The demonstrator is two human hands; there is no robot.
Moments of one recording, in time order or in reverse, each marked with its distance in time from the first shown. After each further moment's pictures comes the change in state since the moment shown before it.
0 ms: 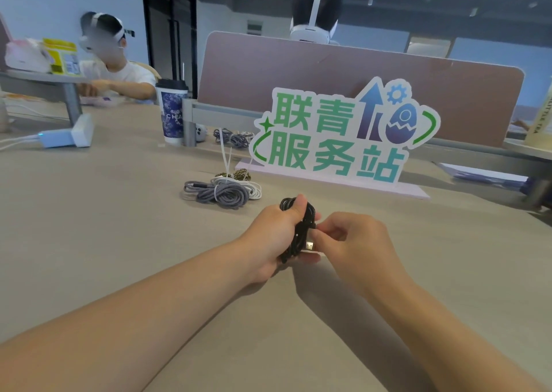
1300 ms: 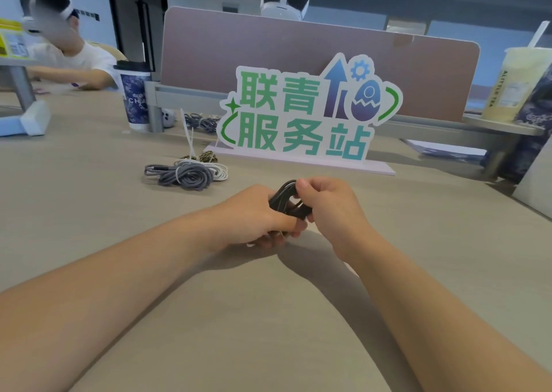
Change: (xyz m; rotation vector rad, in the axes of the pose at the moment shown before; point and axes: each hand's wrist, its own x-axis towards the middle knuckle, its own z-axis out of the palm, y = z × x) left_hand -0.003 0.002 0.013 0.655 -0.268 0.162; right_hand 0.012 0.019 -0.018 0.371 -0.039 0.229
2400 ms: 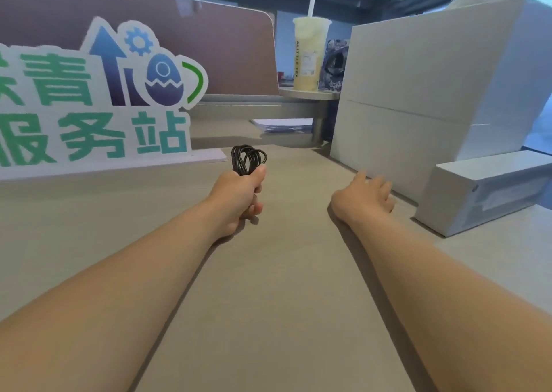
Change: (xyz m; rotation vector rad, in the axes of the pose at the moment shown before) left_hand 0.189 0.075 0.220 -0.377 0.010 -0.084; right_hand 0.019 0.144 -0.298 -0.952 0.644 0.707
